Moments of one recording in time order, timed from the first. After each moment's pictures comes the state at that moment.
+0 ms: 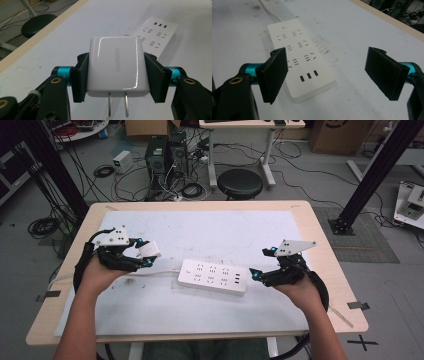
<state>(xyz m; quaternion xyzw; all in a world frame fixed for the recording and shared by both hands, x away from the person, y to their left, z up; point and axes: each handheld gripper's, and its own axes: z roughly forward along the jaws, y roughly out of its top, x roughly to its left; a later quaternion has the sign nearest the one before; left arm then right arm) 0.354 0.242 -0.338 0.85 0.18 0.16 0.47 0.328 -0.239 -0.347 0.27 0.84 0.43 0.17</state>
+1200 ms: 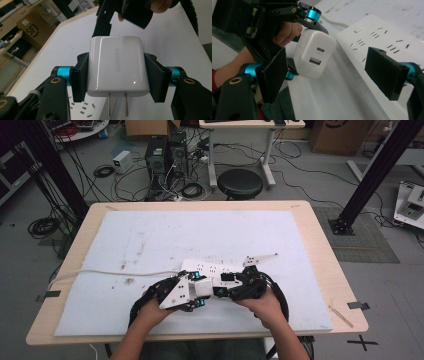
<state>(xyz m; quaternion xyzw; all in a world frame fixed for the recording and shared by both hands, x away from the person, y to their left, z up) 0.287 0.102 -0.407 0.83 -0.03 0.26 0.49 0.325 -0.161 -0.410 0.30 0.78 0.54 -0.11</state>
